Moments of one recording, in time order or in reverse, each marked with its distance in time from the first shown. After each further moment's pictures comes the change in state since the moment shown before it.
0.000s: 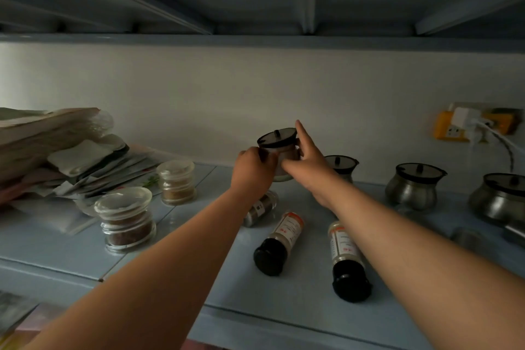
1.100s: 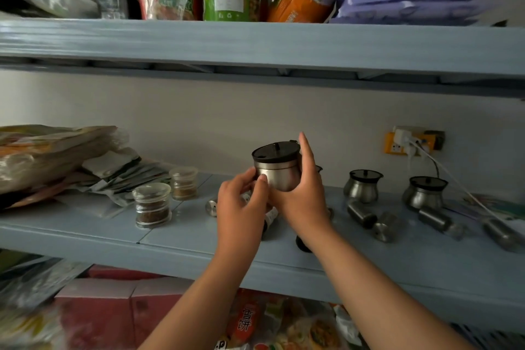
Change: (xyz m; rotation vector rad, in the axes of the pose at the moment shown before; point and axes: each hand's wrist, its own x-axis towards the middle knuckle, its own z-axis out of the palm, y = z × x) left_hand -0.195 0.063 -0.074 -0.702 0.077 0.079; right_hand -0.162 -0.052 0.004 0.052 0.275 -0.339
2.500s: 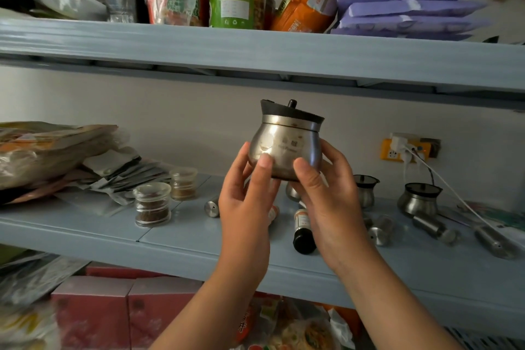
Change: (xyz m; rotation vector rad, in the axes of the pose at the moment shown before) left_hand -0.035 0.058 0.008 -0.569 0.002 -0.017; right_hand -0.037 -0.063 -0.033 0.470 -0.073 0.048
